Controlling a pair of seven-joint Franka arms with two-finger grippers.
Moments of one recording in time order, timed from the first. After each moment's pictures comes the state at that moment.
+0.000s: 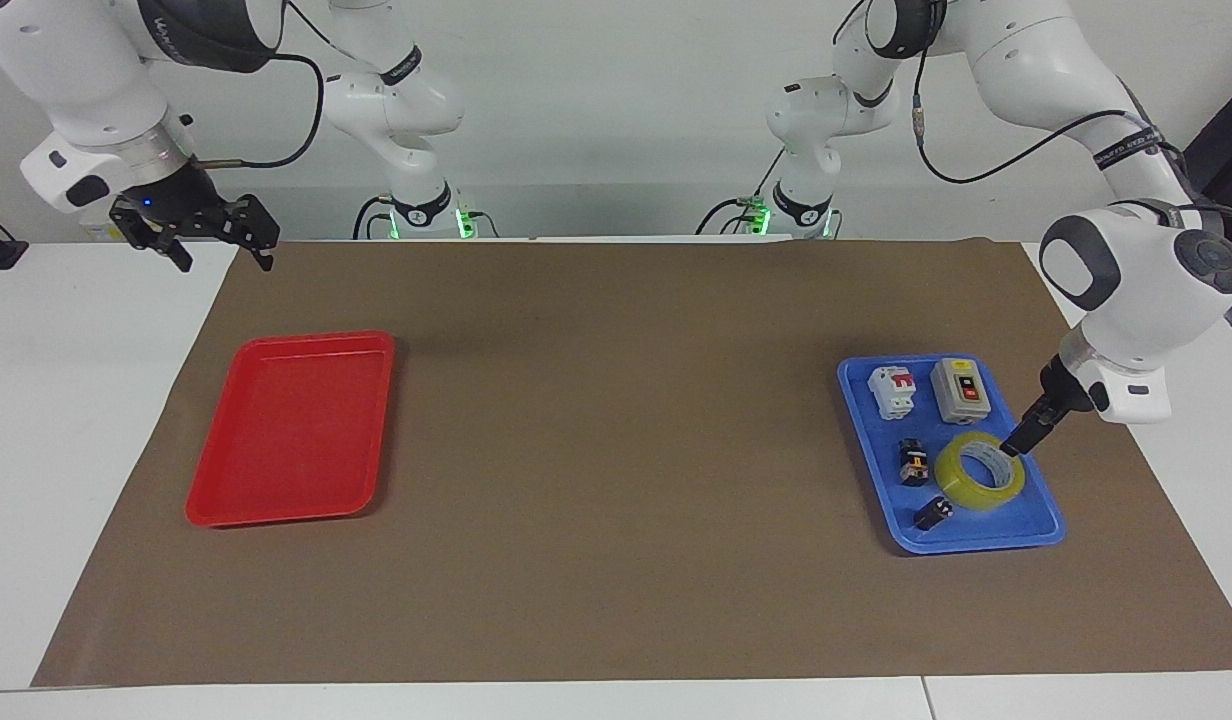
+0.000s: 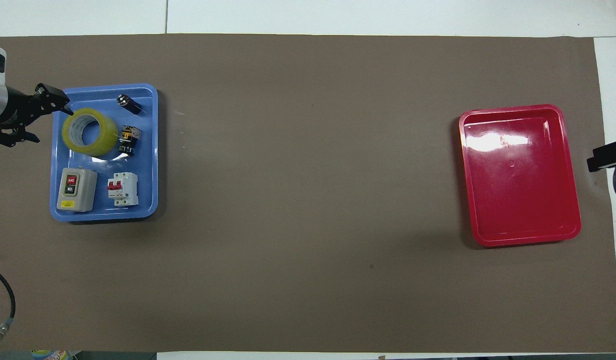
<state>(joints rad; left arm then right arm) 0.09 0.35 0.04 -1.66 -0.01 2.06 -0.51 -0.04 -0.03 -0.08 -1.61 -0.05 1.50 -0.14</state>
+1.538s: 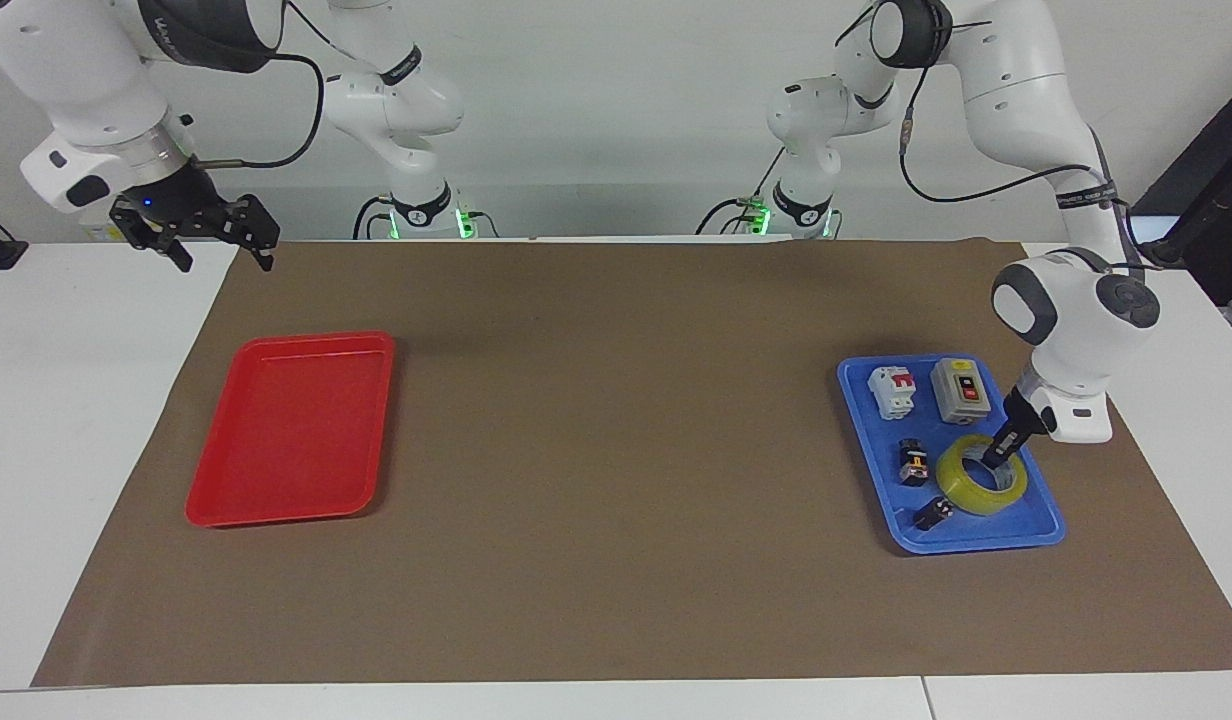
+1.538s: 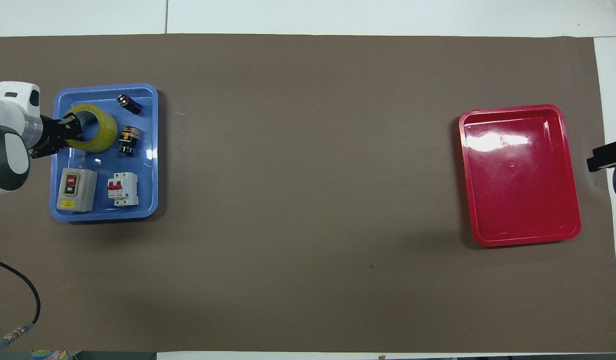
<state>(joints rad) 0.11 0.37 0.04 -1.87 -0.01 2.37 -0.46 -0.04 -0.03 -0.08 -1.61 -0.05 1.50 -0.14</state>
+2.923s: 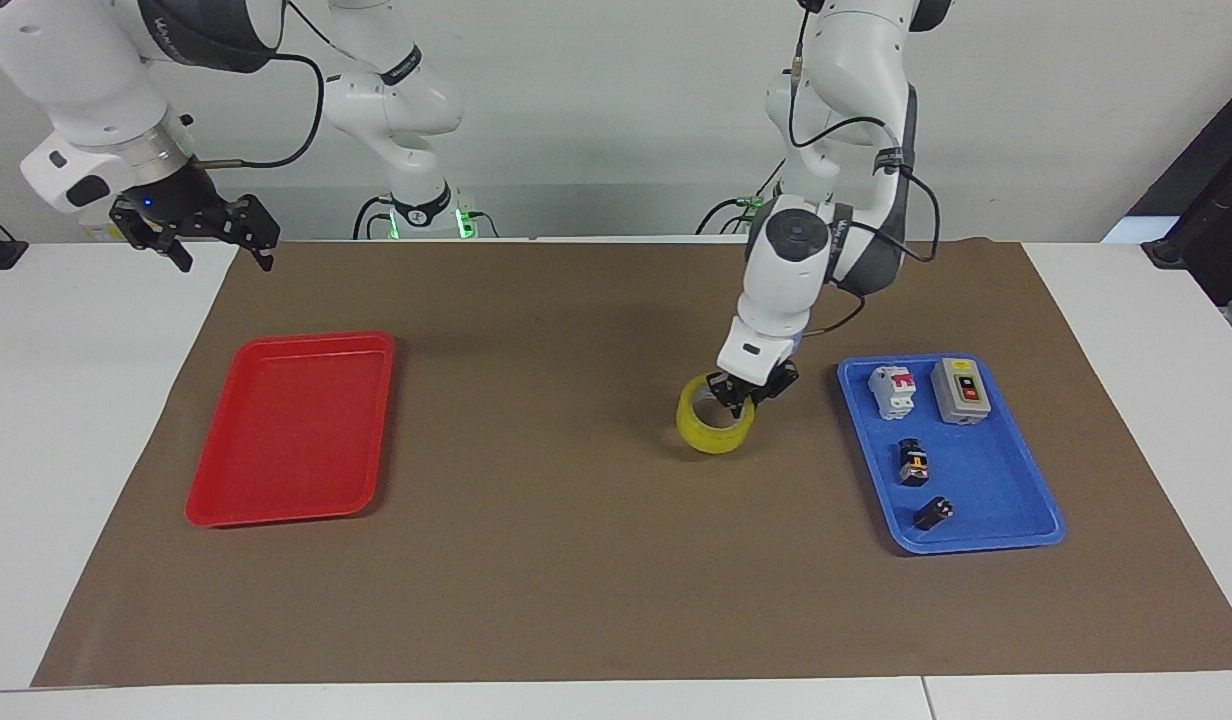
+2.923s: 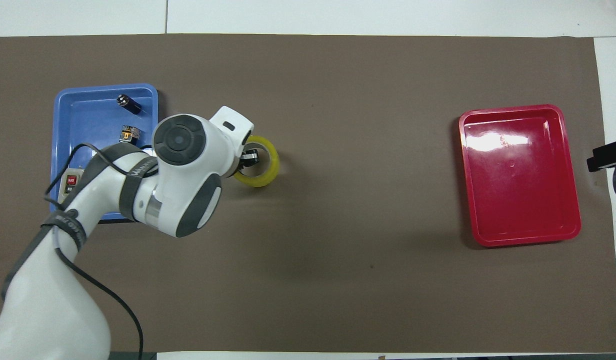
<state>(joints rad) -0.57 0.27 0.02 -1.94 0.07 2.28 -0.71 -0.04 -0.03 -0.08 -1.61 -0.05 1.50 -0.14</state>
